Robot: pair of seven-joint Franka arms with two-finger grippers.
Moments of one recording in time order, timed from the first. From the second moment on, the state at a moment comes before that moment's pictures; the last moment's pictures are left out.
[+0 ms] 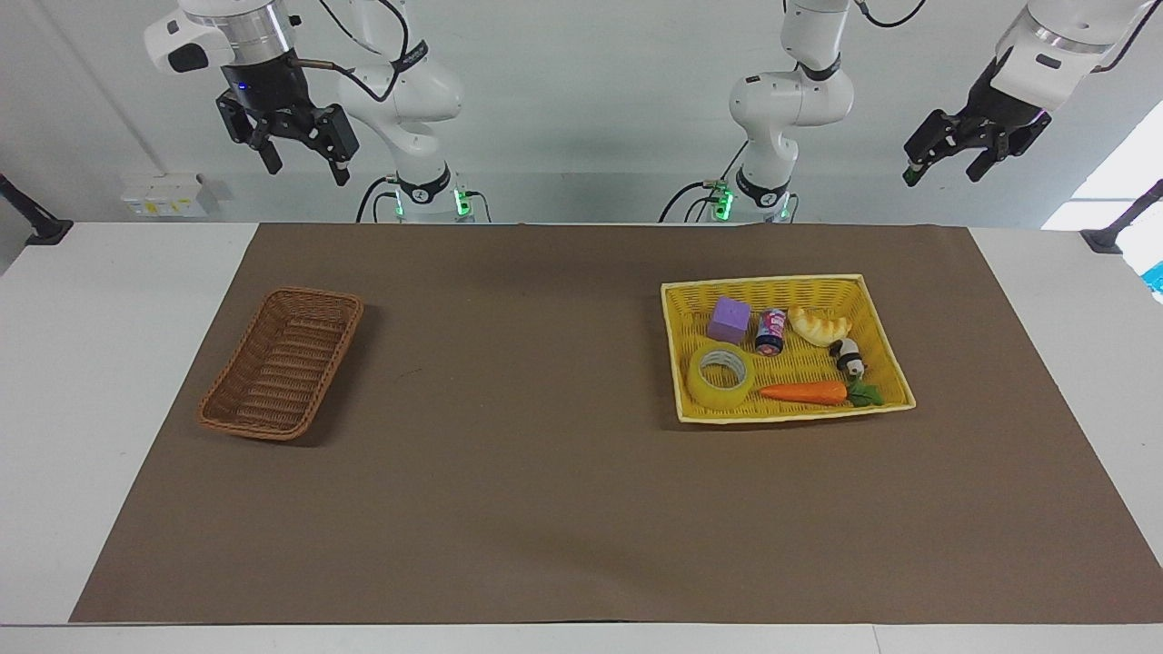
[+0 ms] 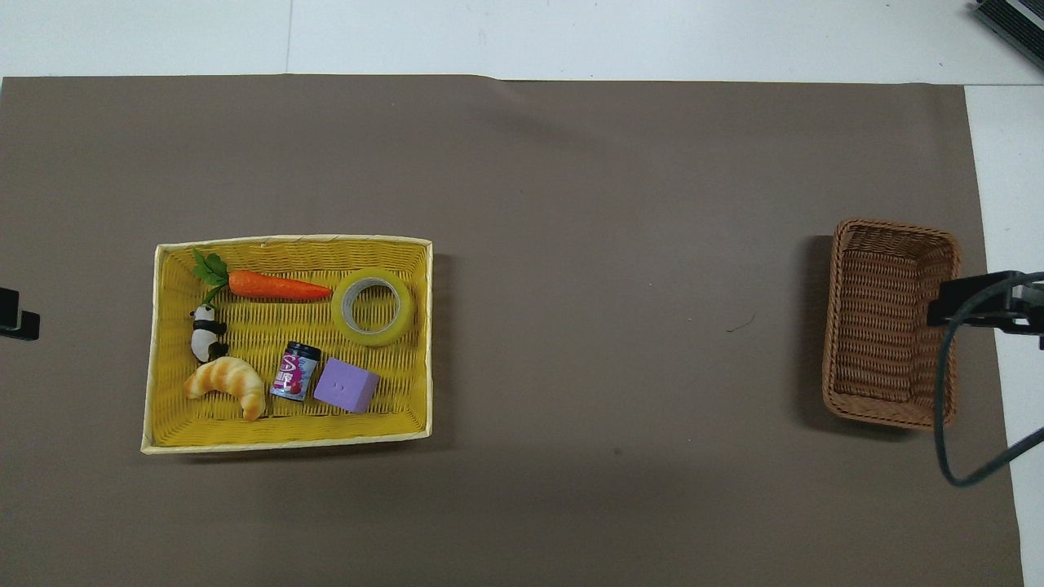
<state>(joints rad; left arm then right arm) 0.00 -0.08 0.00 -1.46 -0.04 1.30 -0.09 -0.02 -0.14 0.05 -1.55 -0.01 1.42 0.27</state>
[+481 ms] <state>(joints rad) 0.00 -0.10 0.00 -1.50 -0.04 1.30 -0.09 -0.02 -0.14 0.05 -1.55 -0.01 1.42 0.27</state>
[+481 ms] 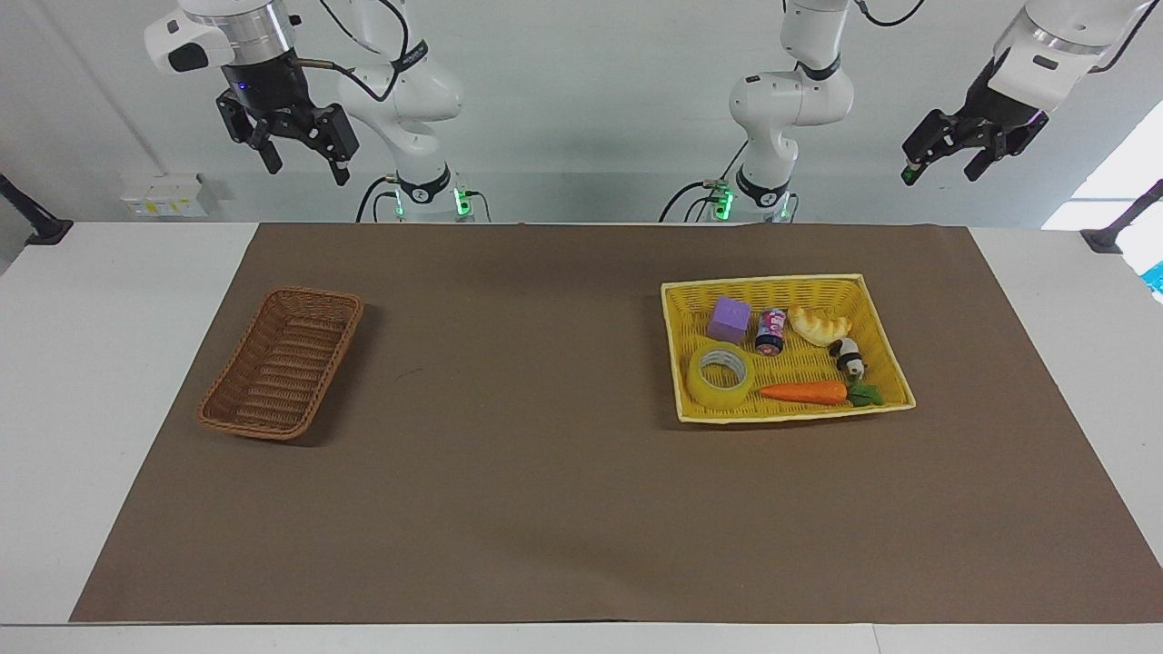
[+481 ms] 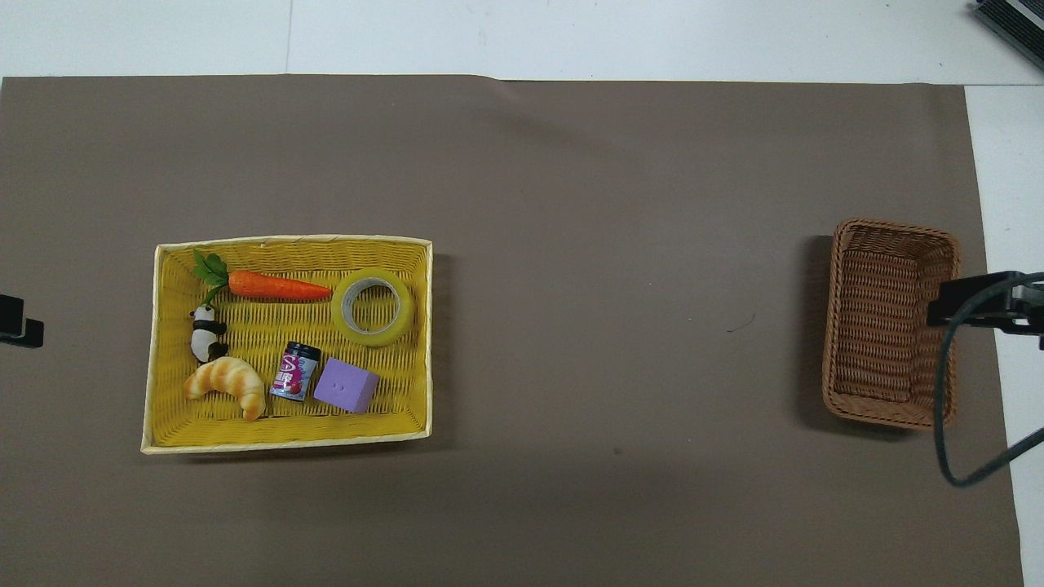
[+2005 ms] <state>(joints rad) -0.14 -0.06 -0.03 -1.78 -0.07 1.73 -0.22 -0.02 -0.14 0.05 -1.55 -0.01 1.42 0.27</state>
